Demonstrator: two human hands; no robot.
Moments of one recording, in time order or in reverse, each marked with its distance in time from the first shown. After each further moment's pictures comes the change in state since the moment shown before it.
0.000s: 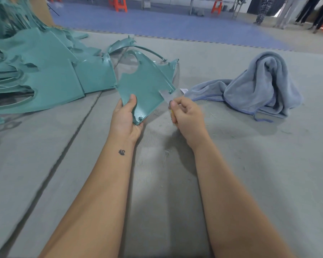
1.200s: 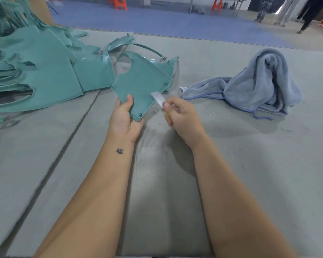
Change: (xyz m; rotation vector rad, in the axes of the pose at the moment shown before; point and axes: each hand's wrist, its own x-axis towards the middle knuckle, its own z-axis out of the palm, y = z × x) left_hand -0.001 0.000 -0.001 -0.186 -0.058 -0.014; right_hand -0.003 -0.006 0.005 -0.013 -0.104 0.000
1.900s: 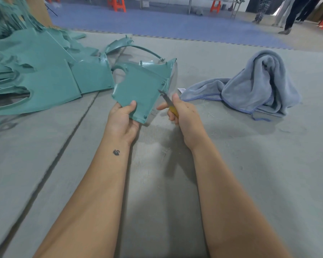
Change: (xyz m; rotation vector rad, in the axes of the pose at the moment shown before) left_hand 0.007 0.000 -0.005 0.231 0.041 -0.019; right_hand 0.000 -0.008 -0.007 0.063 0.012 0.111
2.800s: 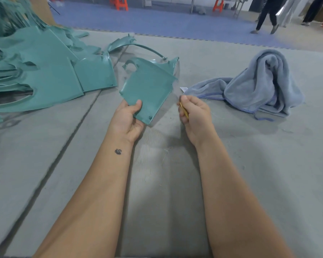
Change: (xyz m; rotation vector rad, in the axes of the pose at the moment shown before) left_hand -0.008 -0.002 0.006 -0.108 -0.072 -0.072; right_hand 0.013 0.015 -0.013 0.349 0.118 0.079
